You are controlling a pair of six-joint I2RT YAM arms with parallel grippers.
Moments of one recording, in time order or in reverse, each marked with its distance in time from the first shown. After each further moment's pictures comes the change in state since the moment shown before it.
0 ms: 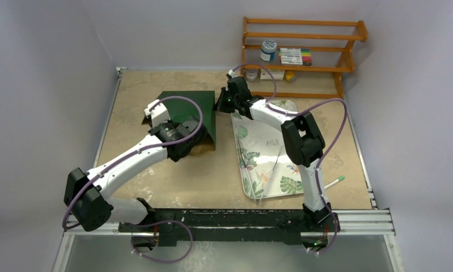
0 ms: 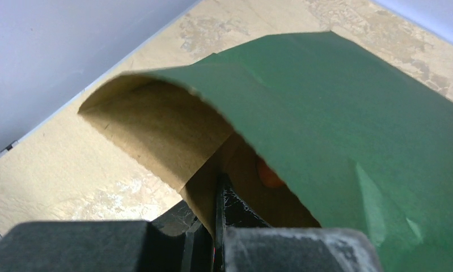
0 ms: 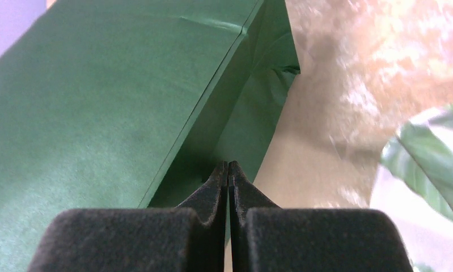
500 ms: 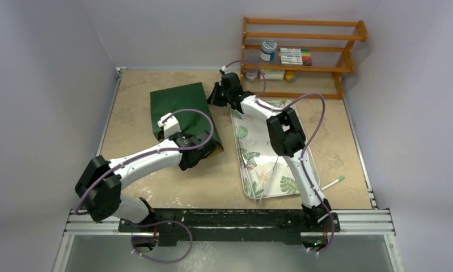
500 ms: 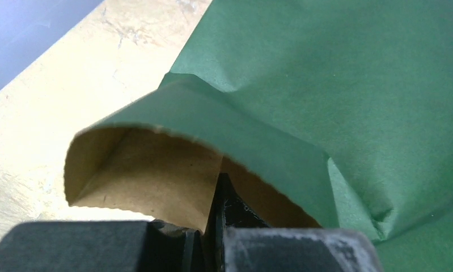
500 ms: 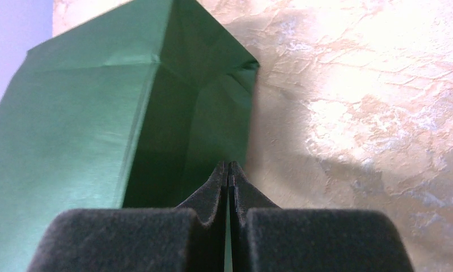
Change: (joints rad) left arm -0.076 0.097 -0.130 0.047 0.072 -0.154; right arm -0.021 0.336 0.404 0.010 -0.057 -0.007
